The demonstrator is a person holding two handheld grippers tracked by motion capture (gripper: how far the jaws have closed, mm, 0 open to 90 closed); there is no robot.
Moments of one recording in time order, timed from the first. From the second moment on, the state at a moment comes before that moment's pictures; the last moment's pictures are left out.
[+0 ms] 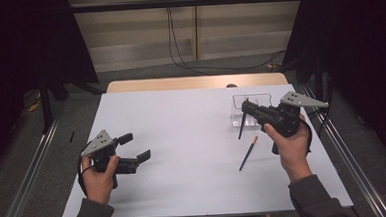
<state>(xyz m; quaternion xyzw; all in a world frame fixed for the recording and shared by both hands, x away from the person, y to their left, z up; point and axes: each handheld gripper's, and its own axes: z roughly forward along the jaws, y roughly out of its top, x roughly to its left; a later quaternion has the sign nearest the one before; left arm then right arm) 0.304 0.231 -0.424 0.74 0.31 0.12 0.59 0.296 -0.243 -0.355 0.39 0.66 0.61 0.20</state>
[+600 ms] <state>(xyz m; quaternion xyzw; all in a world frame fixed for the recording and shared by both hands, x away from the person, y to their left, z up) 0.304 0.230 -0.425 0.74 0.31 0.12 0.58 0.306 -0.268 -0.351 0.41 0.65 0.59 0.24</state>
